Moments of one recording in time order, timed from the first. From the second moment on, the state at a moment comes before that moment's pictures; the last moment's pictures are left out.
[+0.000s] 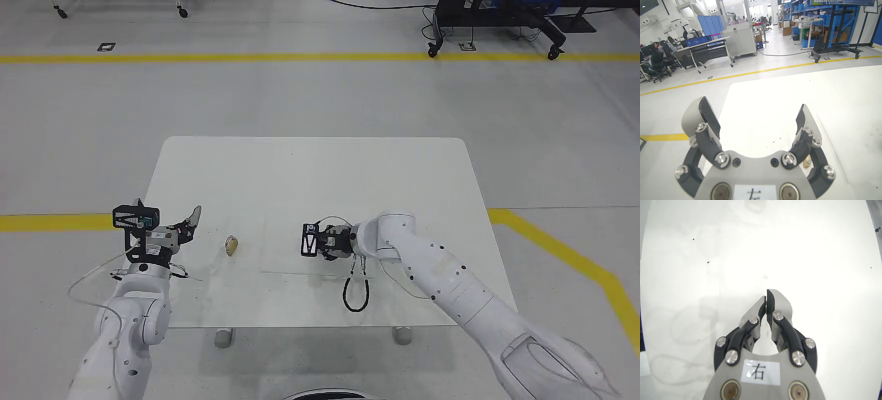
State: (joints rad) left arm 1.73 -1.15 -1.60 -1.80 1.33 0.00 0.00; right arm -0.99 -1.26 0.77 -1.29 -1.45 -0.78 0.37
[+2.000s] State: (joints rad) left arm 1.29 -1.12 -1.34 -1.53 -0.16 -0.63 -0.90; right arm -0.90 -1.20 0.80 -1.07 0.26 -1.01 0.66
